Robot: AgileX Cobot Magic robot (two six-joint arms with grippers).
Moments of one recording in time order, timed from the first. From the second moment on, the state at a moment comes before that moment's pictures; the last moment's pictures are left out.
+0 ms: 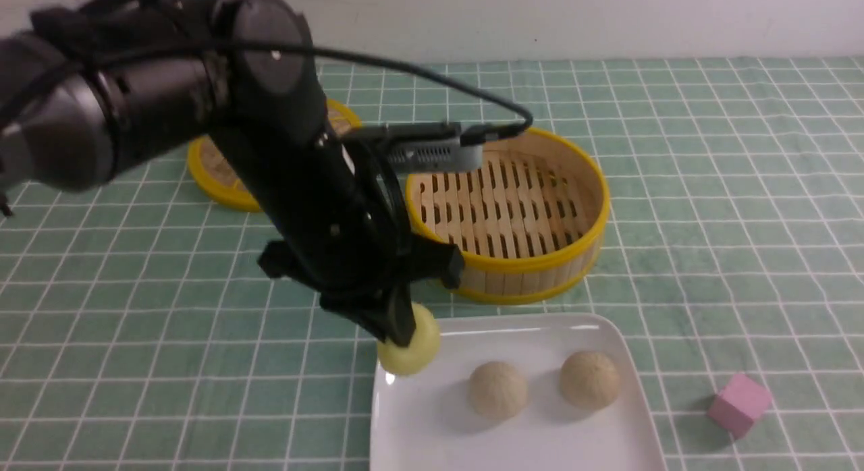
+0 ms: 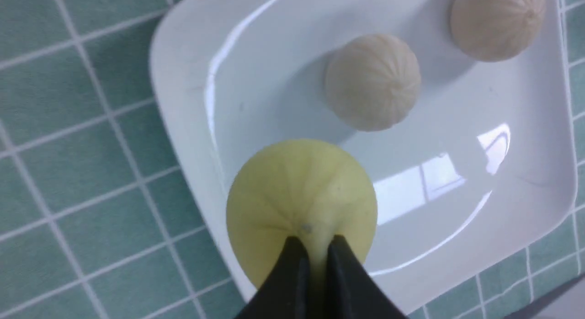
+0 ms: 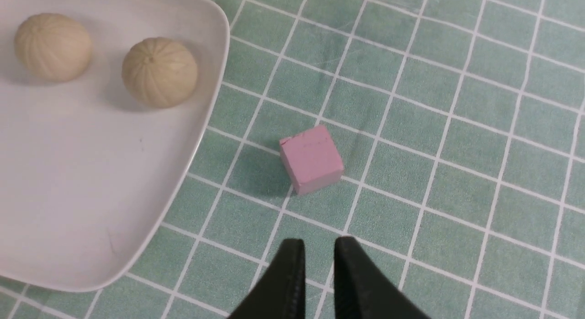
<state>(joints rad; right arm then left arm) 0.26 0.64 -0.64 0.09 0.90 -0.10 -0.55 1.65 -1.30 -0.34 1.06 -0.09</state>
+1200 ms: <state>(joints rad) 0.26 0.34 -0.58 0.23 0.64 -0.08 -0.55 1.77 -1.38 -0.34 0.94 -0.05</state>
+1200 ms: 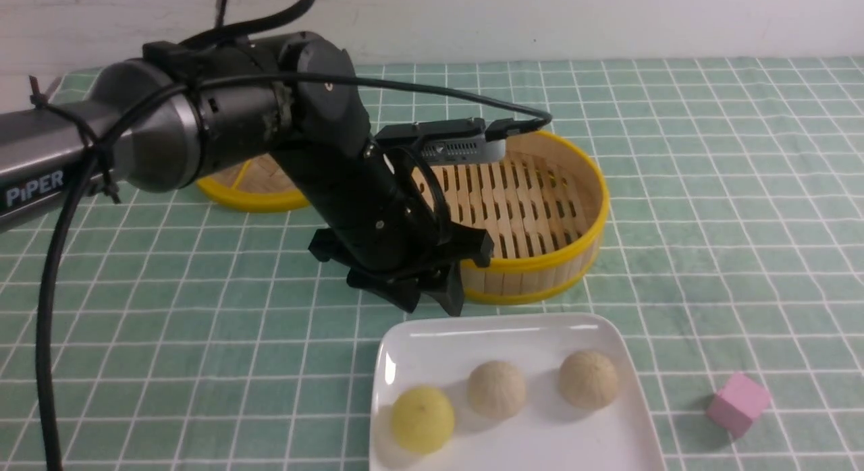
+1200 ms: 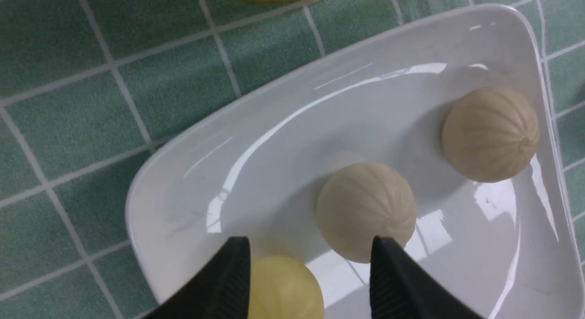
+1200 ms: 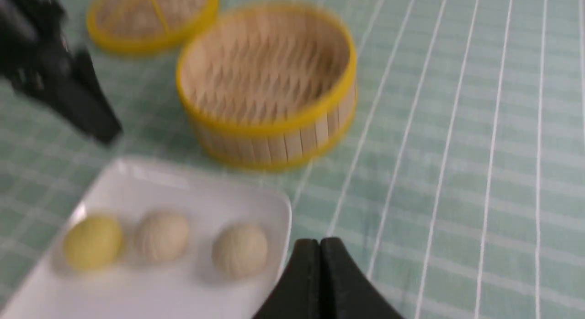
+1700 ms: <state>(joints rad) 0.26 0.33 -0.39 0.24 0.15 -0.10 -0.55 1.77 -1.38 -0.33 0.94 -0.05</state>
